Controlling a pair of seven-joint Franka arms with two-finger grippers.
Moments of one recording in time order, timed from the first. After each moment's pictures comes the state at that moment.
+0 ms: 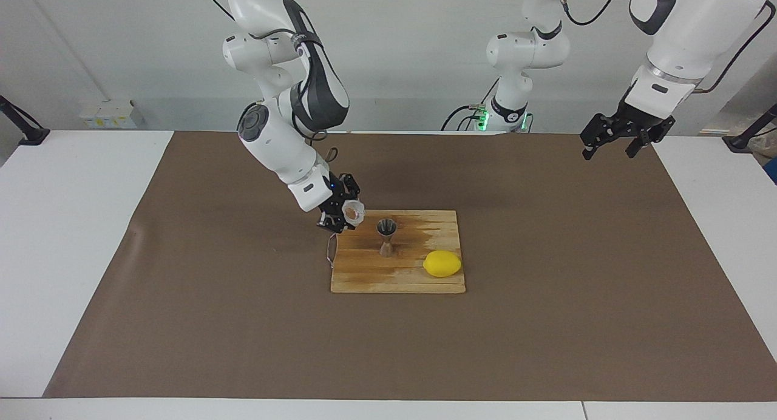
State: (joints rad) left arm -0.03 -0.03 -0.04 -1.61 -0.02 1.59 -0.08; right arm 0.42 0.19 -0.08 -1.95 0.54 2.24 -1.09
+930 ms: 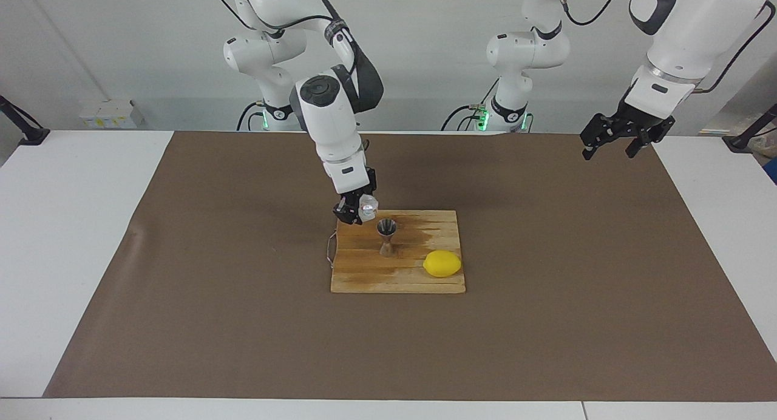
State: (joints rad) left arm -0.03 -0.03 -0.04 -1.61 -0.02 1.59 -0.08; right arm 0.53 0.19 -0.08 -1.87 0.12 2.20 -0.69
